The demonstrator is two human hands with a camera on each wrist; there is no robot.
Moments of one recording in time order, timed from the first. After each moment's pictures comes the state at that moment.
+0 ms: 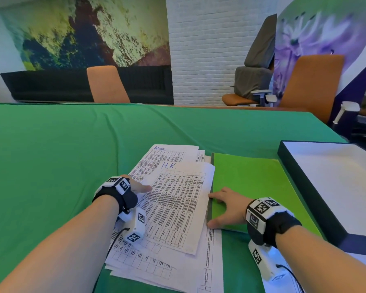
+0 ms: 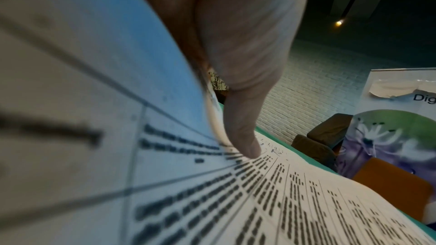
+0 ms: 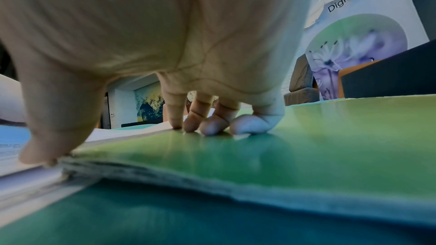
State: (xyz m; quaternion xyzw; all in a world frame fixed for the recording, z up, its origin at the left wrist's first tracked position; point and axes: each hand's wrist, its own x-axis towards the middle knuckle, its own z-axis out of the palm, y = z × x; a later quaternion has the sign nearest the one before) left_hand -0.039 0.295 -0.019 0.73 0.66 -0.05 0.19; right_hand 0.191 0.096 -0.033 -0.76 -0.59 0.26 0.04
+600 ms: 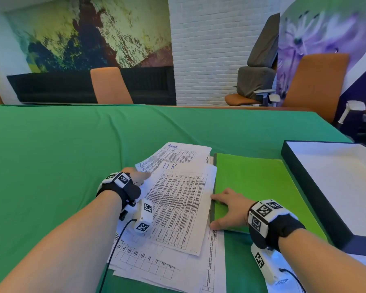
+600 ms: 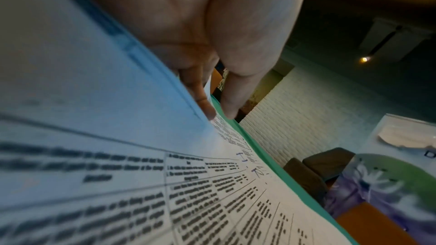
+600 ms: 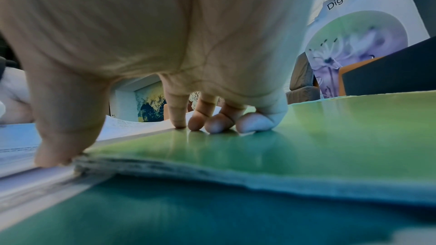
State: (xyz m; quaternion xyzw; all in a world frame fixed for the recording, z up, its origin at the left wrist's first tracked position) left_hand -0.031 0.308 -0.015 0.68 0.64 0.13 0.35; right_hand 0.186 0.093 -0.032 -0.77 -0.58 0.26 0.05
